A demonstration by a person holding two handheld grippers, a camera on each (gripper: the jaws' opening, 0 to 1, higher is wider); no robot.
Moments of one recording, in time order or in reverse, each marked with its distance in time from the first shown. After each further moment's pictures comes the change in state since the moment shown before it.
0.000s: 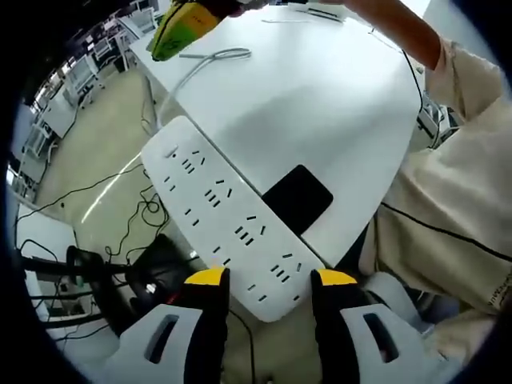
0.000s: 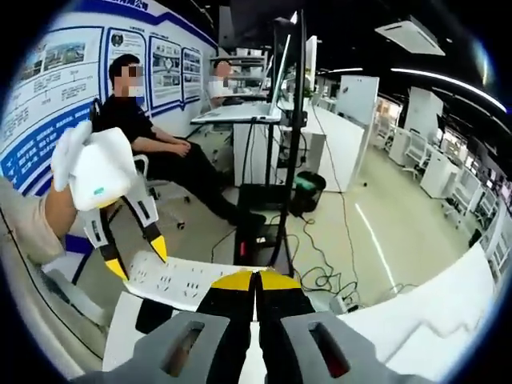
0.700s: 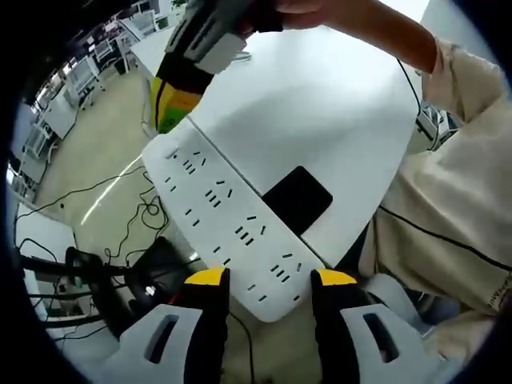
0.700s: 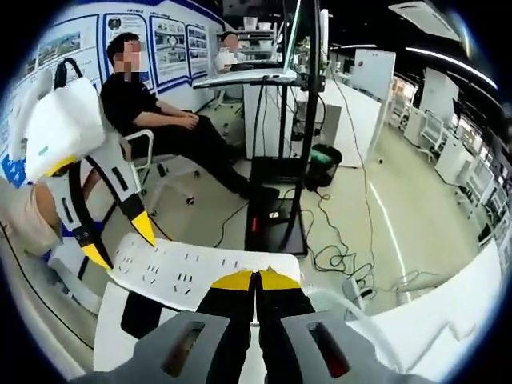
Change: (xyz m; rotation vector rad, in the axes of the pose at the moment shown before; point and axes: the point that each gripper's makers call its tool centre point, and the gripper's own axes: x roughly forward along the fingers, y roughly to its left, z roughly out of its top) left arm -0.001 -0.001 -0.001 0.001 -0.023 -0.002; right arm 0.053 0.013 -0.036 0.004 0.155 0.071
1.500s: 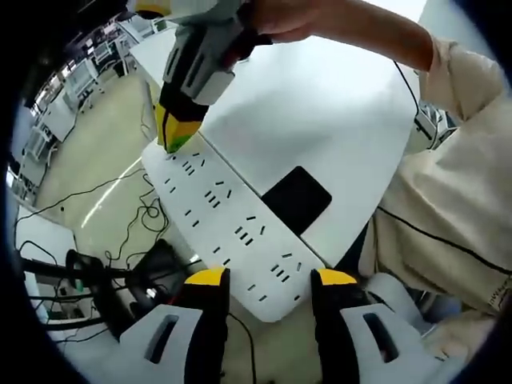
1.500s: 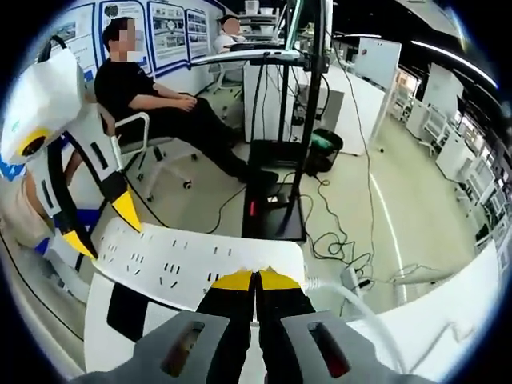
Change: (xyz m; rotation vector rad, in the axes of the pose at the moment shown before) left arm 0.000 -0.002 0.000 0.017 -0.009 -0.002; right arm 0.010 0.005 -0.016 -0.013 0.085 -0.015
